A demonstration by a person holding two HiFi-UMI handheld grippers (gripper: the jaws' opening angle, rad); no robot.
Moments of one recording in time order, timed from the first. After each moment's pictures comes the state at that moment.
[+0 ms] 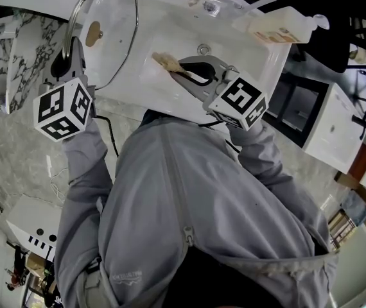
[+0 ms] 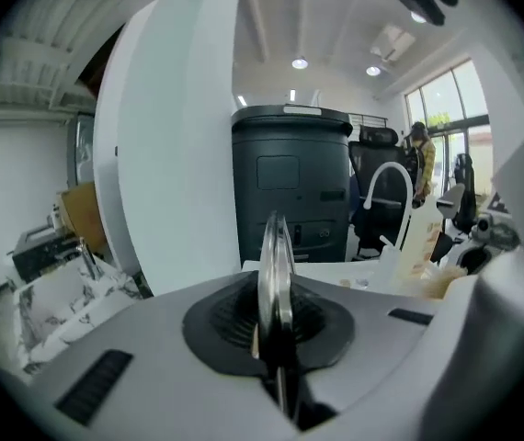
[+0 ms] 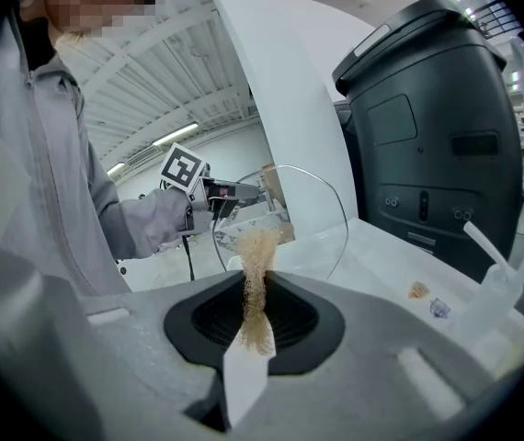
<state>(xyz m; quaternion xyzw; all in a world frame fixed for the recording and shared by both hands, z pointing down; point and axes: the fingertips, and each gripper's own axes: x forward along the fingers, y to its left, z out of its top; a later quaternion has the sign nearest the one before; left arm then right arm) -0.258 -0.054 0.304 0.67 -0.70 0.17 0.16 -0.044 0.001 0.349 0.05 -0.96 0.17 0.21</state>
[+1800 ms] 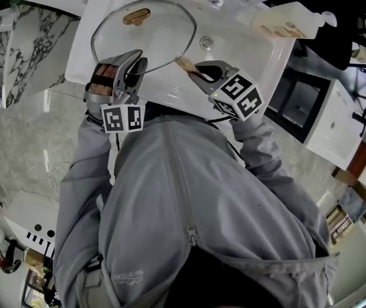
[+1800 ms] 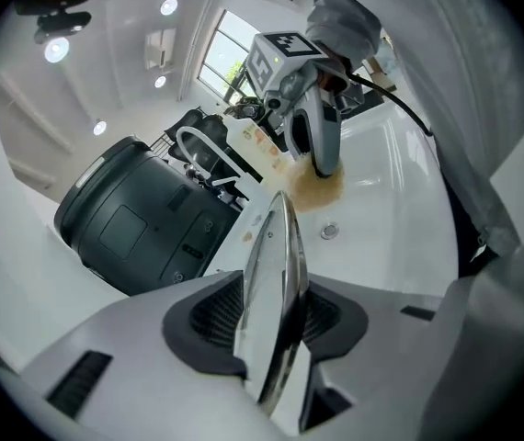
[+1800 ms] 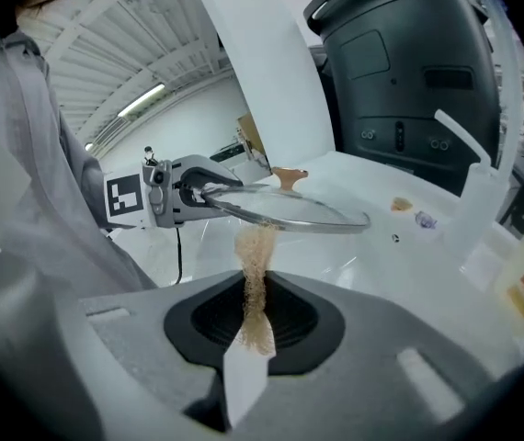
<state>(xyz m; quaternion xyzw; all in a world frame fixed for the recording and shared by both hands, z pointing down) -0.110 0.002 0.434 0.76 -0.39 0.47 -0.24 0.001 0.020 0.451 0.09 -0.91 0.22 0.35</state>
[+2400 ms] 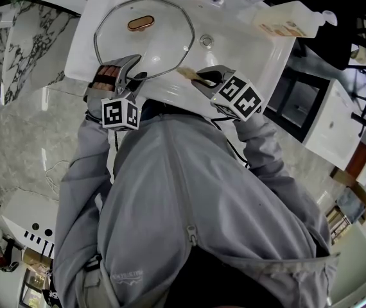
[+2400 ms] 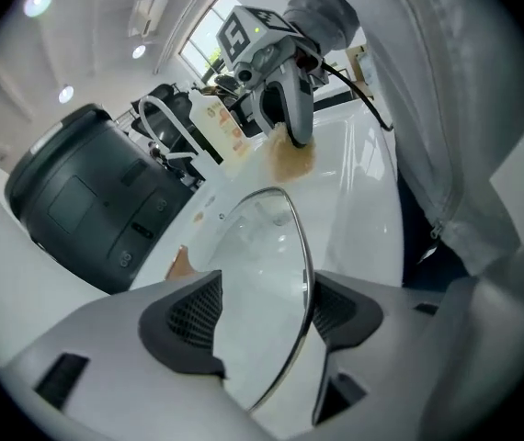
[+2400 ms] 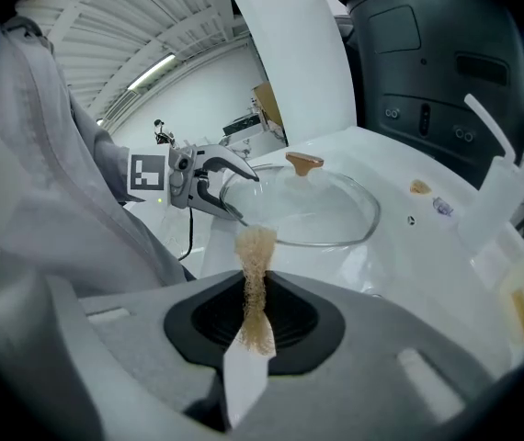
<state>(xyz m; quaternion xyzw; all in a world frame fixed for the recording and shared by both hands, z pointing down) -0.110 0.040 0.495 0.79 -0.30 0.52 -0.15 0.017 0.052 0.469 0.02 -0.88 0.20 0.43</state>
